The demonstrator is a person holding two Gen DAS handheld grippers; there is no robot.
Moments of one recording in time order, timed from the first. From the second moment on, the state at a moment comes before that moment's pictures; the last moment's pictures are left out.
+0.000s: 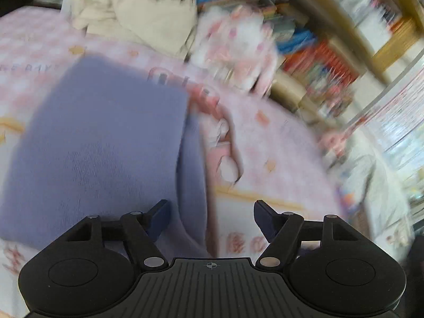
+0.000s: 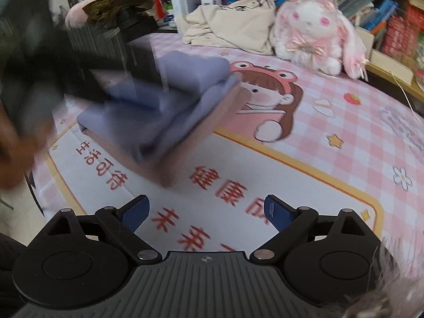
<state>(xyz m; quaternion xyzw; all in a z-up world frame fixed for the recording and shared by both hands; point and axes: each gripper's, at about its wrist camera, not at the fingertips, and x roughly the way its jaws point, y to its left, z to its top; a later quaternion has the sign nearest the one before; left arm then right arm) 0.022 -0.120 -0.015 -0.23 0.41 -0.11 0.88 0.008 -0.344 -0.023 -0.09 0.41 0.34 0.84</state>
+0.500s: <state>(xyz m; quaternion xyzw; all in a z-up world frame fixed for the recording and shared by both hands) -0.059 -0.034 0.030 -0.28 0.31 0.07 0.90 0.017 -0.345 -0.023 -0.03 0.43 0.37 0.82</state>
